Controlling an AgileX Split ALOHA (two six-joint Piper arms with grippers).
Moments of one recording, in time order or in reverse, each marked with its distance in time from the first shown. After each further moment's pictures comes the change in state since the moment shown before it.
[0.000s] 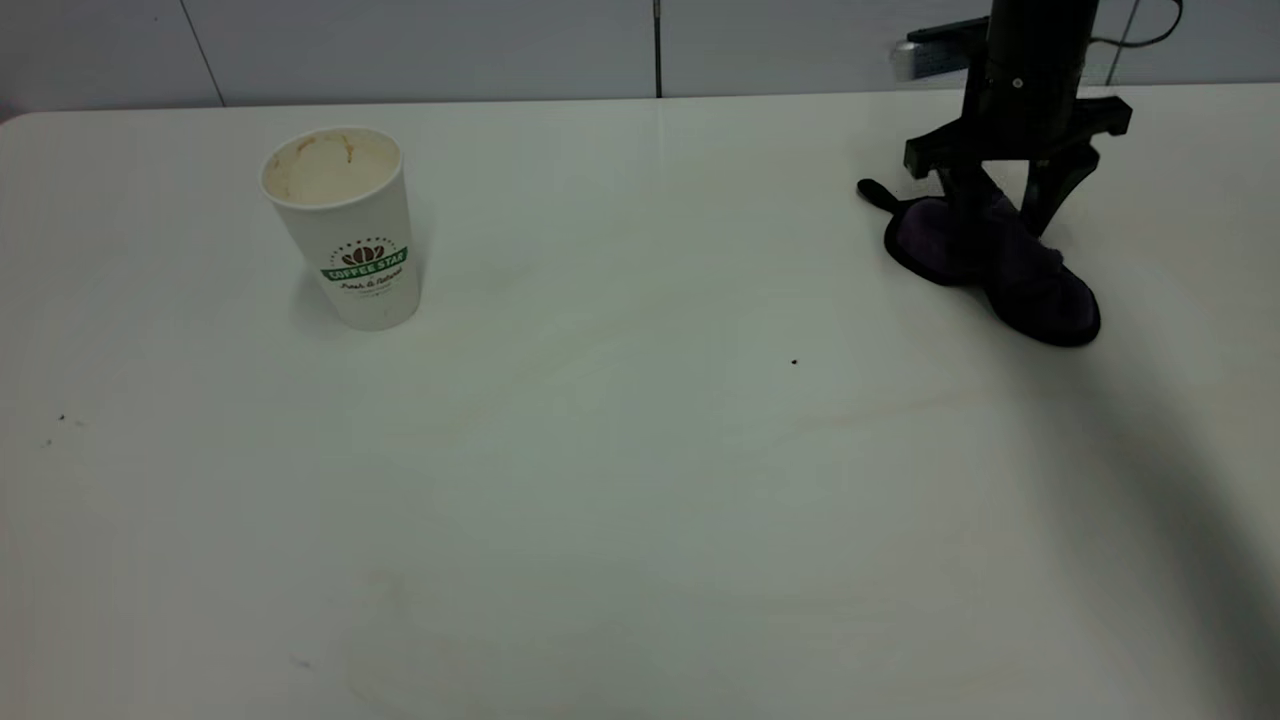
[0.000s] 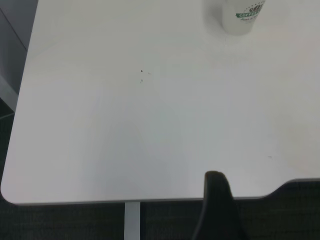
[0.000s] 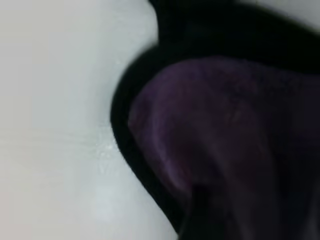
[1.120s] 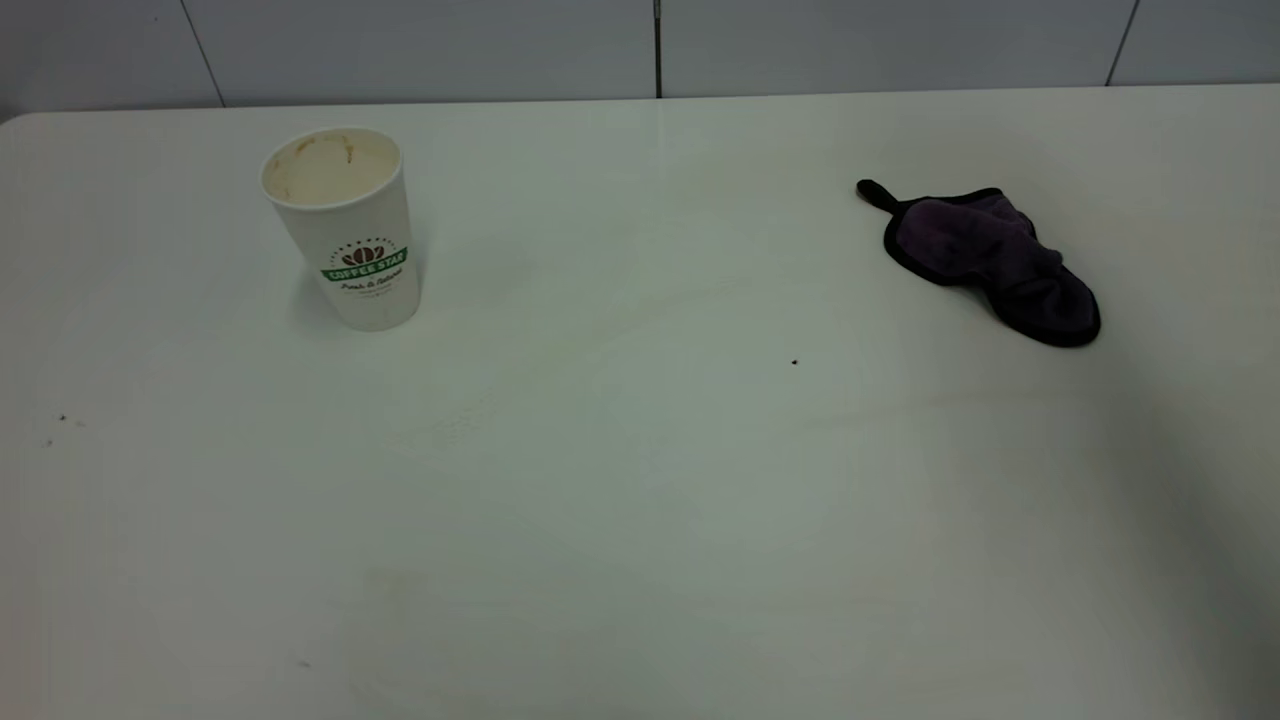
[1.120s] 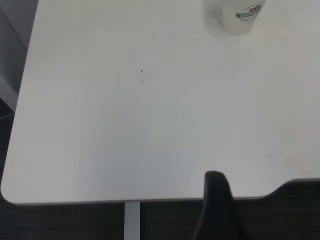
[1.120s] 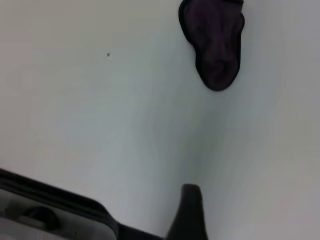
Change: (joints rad) left arm 0.000 0.000 0.000 0.000 0.000 -0.001; right arm 0.070 -1.418 1.096 0.059 0.020 -0.105
